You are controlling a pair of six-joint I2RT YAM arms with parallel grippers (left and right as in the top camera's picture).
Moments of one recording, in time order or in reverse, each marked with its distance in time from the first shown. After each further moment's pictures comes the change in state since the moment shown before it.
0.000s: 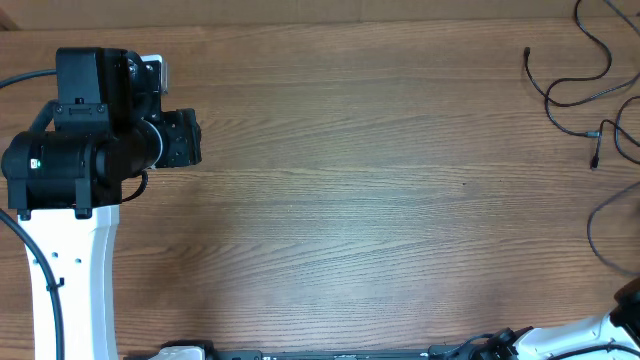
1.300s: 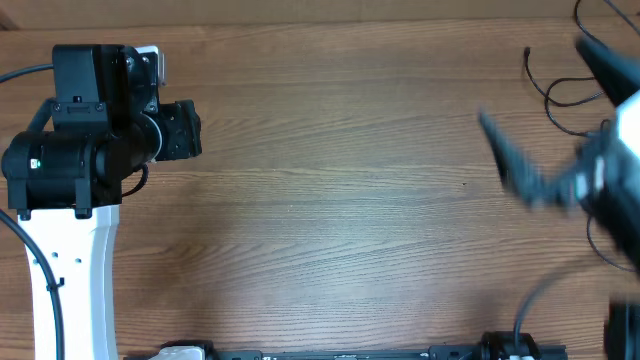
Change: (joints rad) left arm 0.000 0.000 0.000 0.044 0.000 -0.020; right arm 0.970 -1.103 0.072 0.108 -0.370 -0.461
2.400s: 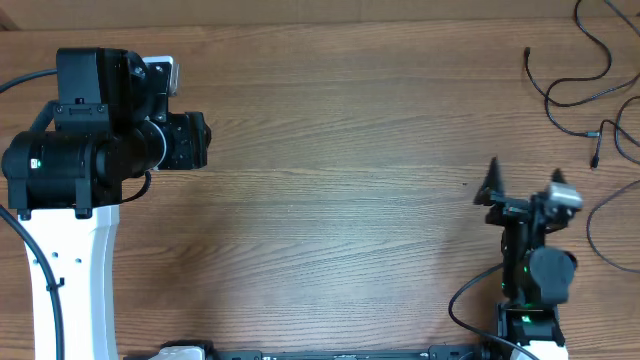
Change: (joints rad) left arm 0.000 0.000 0.000 -0.051 0.092 0.077; right arm -0.009 -0.113 -1.231 0.884 0.817 0.324
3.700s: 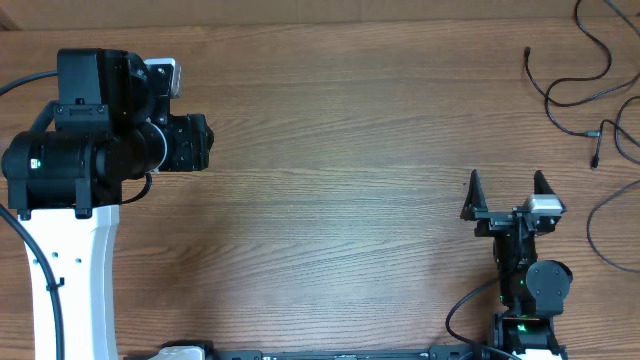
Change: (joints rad) left arm 0.000 0.000 0.000 -0.011 0.011 0.008; right arm 0.000 -0.056 -0.073 -0.016 -0.185 -0.080
